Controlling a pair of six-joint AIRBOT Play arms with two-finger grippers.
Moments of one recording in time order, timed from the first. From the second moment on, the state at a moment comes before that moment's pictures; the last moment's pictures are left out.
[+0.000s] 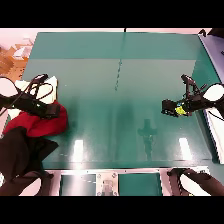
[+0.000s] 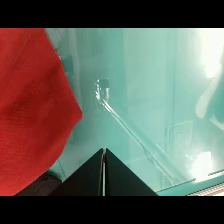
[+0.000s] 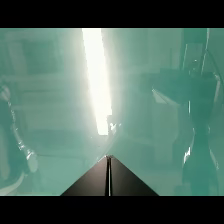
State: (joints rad) left arm -0.03 -1.02 0.94 1.25 -1.34 -1.46; right arm -0.03 -1.02 0.87 -1.28 1.20 1.69
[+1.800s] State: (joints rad) left arm 0.15 -1.33 0.94 1.71 -0.68 -1.62; right arm -0.03 -1.02 0.87 -1.27 1.08 1.69
